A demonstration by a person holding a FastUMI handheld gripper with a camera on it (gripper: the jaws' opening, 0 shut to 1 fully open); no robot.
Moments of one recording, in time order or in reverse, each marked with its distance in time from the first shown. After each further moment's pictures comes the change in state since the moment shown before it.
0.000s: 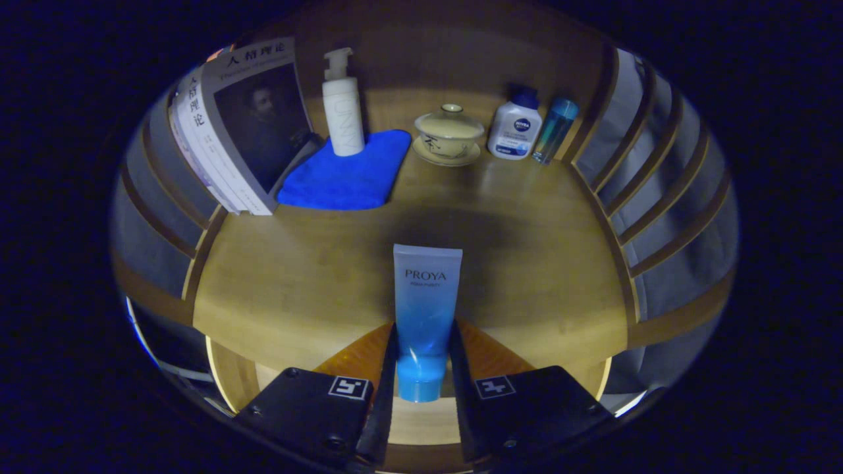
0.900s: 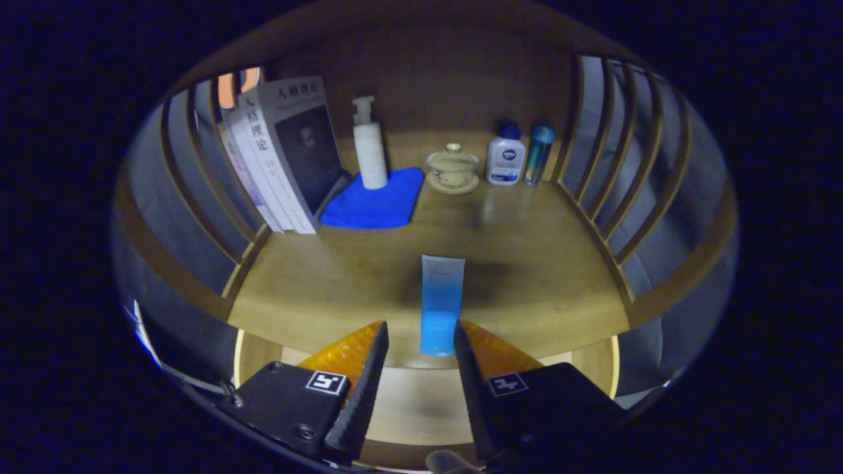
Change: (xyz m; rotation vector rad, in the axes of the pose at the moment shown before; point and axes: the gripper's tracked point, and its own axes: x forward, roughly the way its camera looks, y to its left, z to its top) arm -0.064 0.016 -0.025 0.026 -0.295 0.092
